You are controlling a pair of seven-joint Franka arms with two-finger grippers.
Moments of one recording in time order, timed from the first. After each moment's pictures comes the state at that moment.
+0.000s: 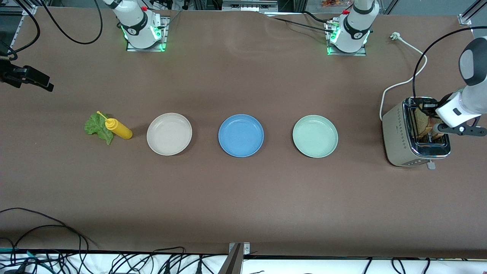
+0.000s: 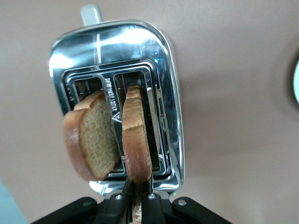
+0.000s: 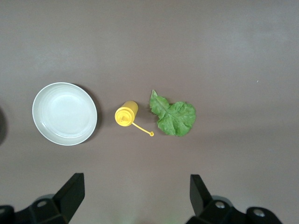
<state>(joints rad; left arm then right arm) 0.09 0.11 0.07 -1.89 0.20 1.78 0.25 -0.07 -0.03 -0.03 -1.66 -0.01 1.58 0.01</state>
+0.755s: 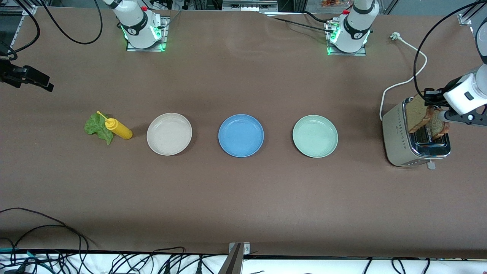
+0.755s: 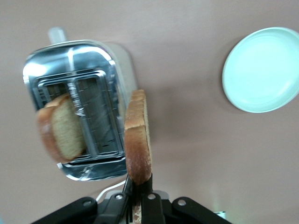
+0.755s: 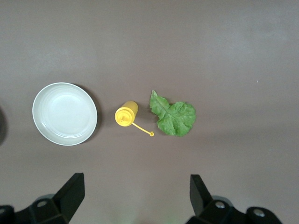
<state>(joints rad) 0.05 0.07 0.05 -1.76 0.08 1.59 0.25 -0.07 -0.03 -0.03 -1.66 -0.01 1.58 0.01</state>
